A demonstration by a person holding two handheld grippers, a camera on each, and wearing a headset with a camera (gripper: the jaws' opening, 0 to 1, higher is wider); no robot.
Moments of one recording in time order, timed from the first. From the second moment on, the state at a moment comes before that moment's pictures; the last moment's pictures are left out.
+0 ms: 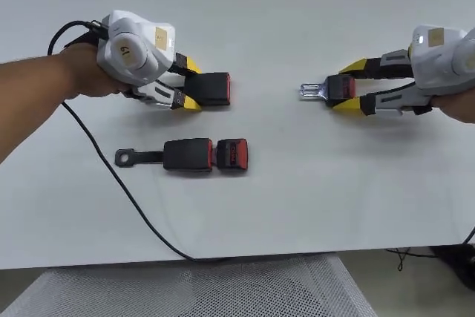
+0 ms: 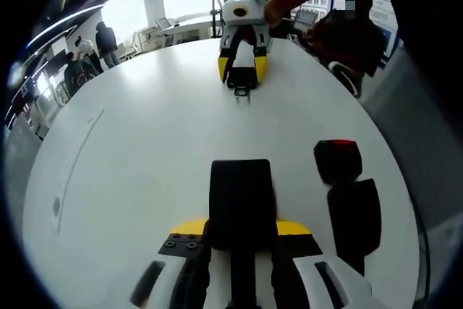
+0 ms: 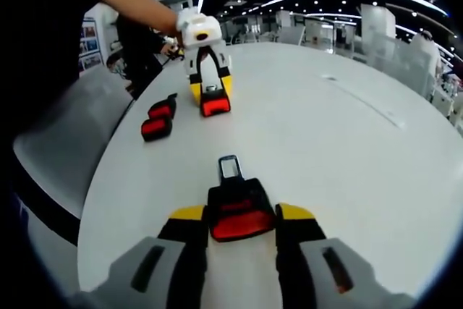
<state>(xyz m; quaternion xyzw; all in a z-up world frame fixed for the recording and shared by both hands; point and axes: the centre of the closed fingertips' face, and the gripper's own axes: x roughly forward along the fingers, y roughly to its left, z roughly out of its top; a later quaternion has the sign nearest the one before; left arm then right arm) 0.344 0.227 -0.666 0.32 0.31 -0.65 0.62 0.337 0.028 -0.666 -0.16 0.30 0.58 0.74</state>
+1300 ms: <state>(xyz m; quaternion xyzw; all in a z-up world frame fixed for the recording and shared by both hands) 0.346 0.223 -0.665 0.34 0.32 -0.64 0.61 0.335 0.131 -0.658 -0.13 0.26 0.59 0.75</state>
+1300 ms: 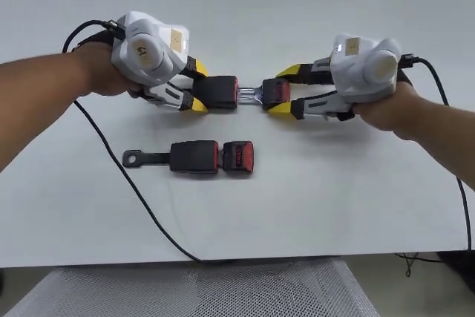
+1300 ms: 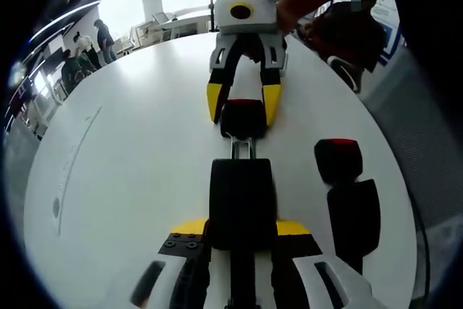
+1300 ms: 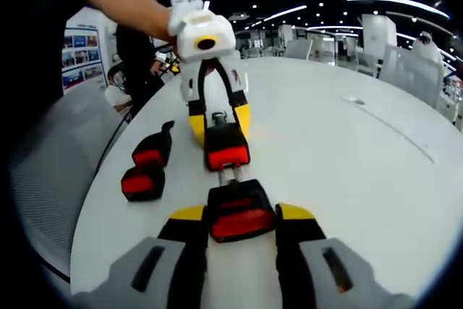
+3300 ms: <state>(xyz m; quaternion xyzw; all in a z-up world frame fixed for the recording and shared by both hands) 0.346 0.221 -0.663 0.38 0.34 -0.64 0.57 0.343 0.165 -0.659 -0.15 0.31 0.55 0.76</state>
